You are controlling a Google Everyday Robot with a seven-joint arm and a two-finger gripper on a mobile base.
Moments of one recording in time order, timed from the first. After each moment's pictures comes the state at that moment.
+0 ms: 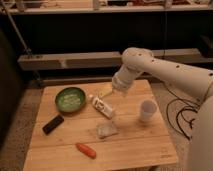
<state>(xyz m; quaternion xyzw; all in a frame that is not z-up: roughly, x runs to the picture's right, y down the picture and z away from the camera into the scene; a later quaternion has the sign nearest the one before) 0.038 0.030 0.736 -0.04 -0.37 -0.72 0.59</state>
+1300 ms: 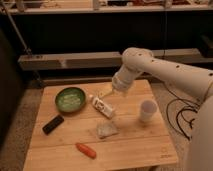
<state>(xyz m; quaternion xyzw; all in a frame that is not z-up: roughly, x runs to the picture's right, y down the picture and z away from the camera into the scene) 0.038 0.030 0.736 -0.04 -0.37 -0.72 0.59</state>
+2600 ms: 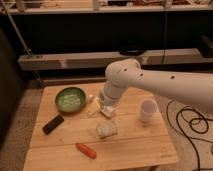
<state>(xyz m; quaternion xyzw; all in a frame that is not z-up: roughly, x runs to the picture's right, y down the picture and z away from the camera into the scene) -0.025 0.096 0.674 -0.02 -0.35 -0.79 0.51</state>
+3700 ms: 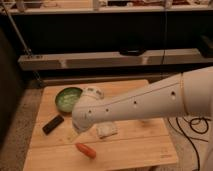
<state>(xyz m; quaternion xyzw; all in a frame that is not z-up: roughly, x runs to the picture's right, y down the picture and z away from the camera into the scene) -0.118 0.179 0.674 0.01 -0.29 -0.87 0.39</state>
